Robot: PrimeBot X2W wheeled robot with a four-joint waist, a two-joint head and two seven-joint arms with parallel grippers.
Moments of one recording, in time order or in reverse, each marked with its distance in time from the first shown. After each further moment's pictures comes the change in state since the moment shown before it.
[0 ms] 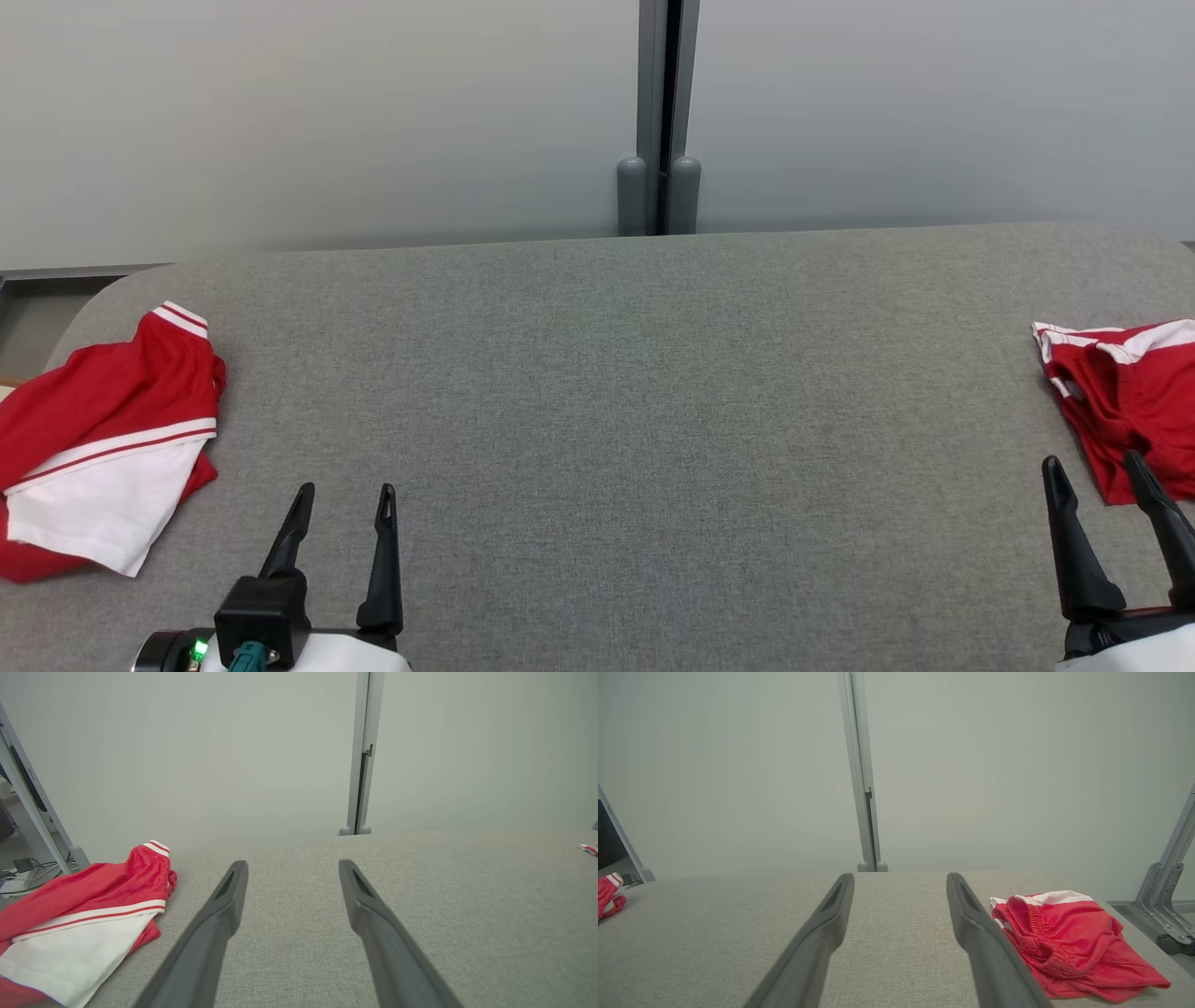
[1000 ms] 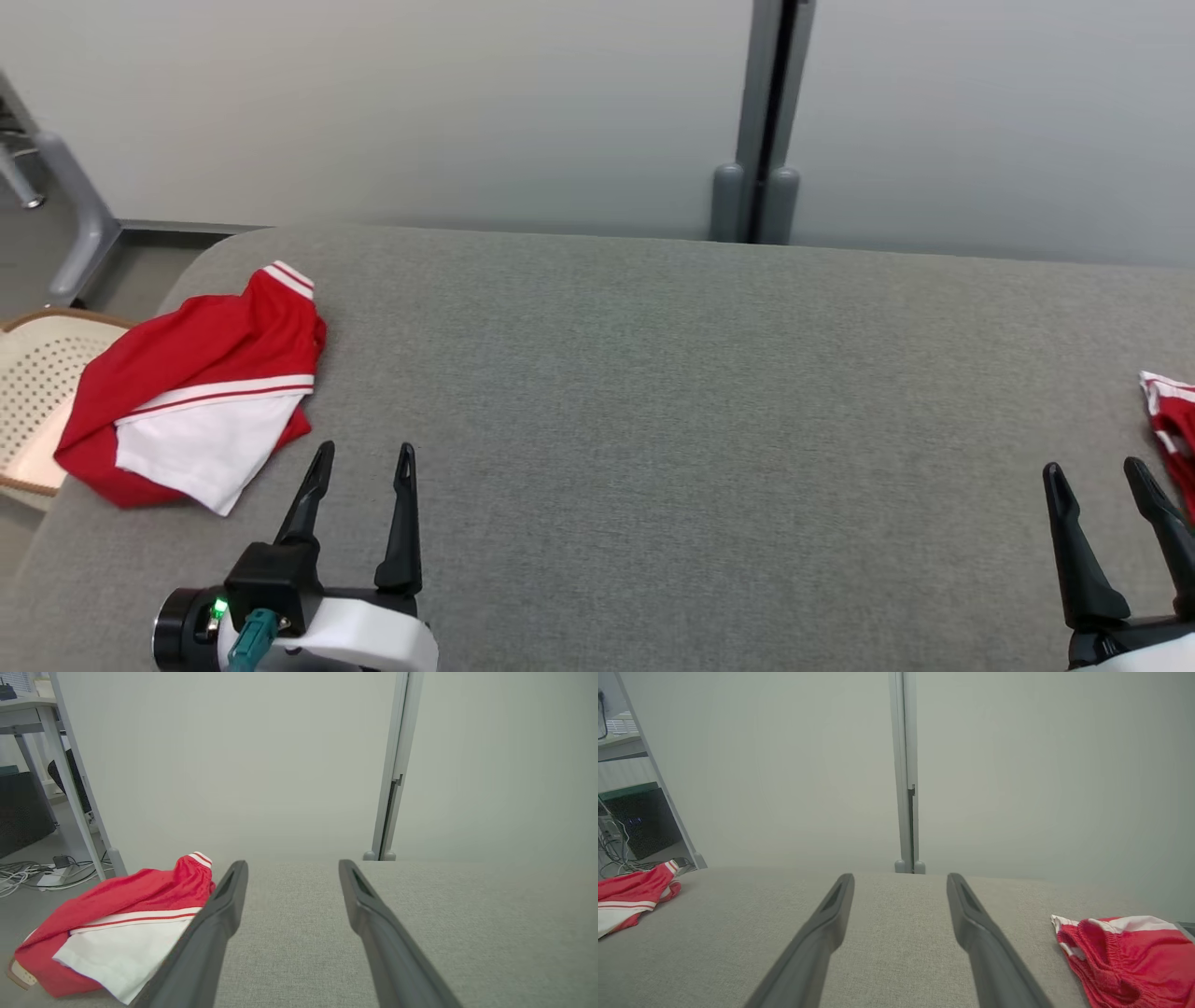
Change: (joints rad) left arm -0.062 -0.024 -0.020 0.037 -0.029 -0.019 -0.040; right arm 0.028 0.014 -0.016 -0.044 0.002 0.000 0.037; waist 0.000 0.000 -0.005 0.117
